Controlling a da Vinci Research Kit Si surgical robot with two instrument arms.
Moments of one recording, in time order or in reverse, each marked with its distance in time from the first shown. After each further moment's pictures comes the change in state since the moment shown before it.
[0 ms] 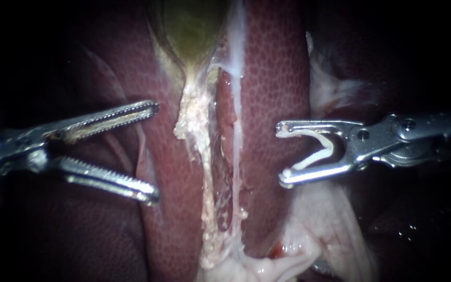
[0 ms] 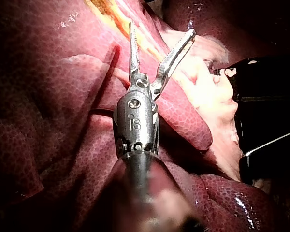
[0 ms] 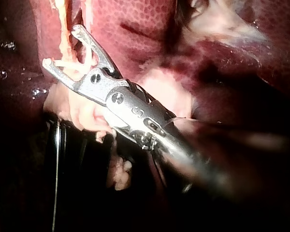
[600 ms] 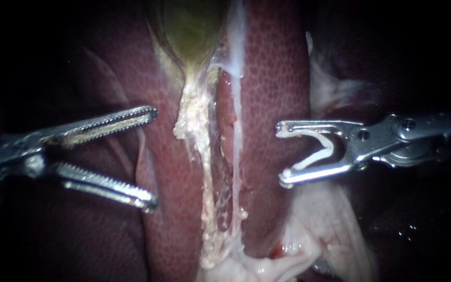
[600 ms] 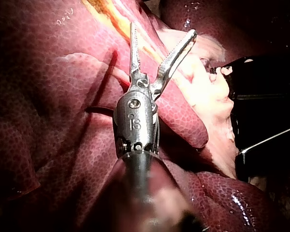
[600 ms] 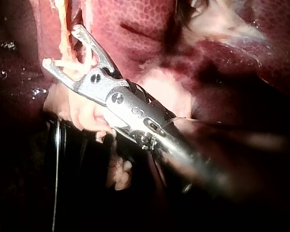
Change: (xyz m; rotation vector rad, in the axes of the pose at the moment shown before) right arm 0.000 0.000 0.000 0.000 0.000 0.000; left arm -0.001 -0.002 -0.002 0.053 -0.004 0.001
